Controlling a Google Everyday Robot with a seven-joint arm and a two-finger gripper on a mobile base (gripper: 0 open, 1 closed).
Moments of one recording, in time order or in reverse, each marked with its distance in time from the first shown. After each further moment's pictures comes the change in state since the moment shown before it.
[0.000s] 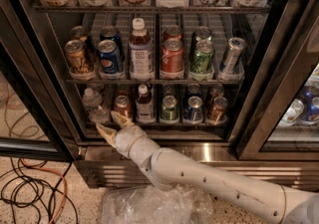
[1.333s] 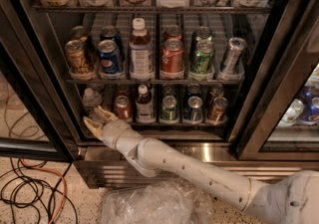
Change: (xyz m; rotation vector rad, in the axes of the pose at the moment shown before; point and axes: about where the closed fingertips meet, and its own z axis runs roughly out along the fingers) arm 0.013 0.015 0.067 -0.097 -0.079 0.035
